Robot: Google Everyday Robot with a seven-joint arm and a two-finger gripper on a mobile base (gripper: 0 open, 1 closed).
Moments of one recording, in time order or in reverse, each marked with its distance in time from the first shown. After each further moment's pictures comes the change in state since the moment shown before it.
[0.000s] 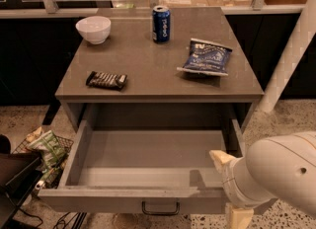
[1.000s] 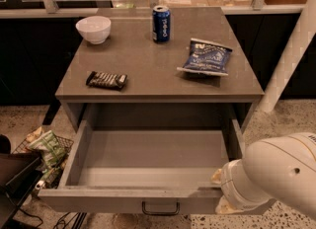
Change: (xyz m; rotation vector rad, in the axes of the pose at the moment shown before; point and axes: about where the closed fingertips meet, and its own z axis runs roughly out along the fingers) arm 0.002 0.005 0.009 -0.024 0.008 0.006
